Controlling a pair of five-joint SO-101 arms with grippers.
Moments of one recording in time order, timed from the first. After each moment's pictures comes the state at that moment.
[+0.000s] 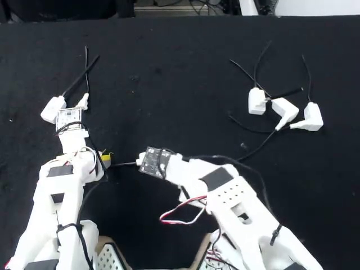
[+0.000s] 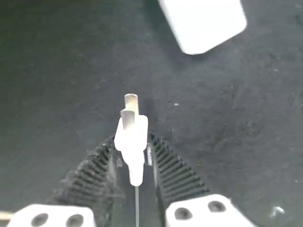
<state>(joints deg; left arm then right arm) -14.0 -39.5 74.4 32.2 -3.6 -28.4 -42.6 73.3 51.7 44.0</state>
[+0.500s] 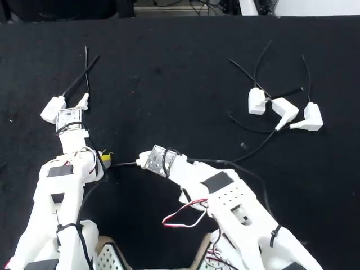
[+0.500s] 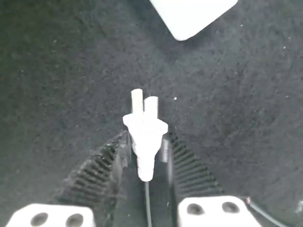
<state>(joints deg) -14.0 -39.5 74.4 32.2 -3.6 -27.9 -42.2 76.5 48.3 38.5</state>
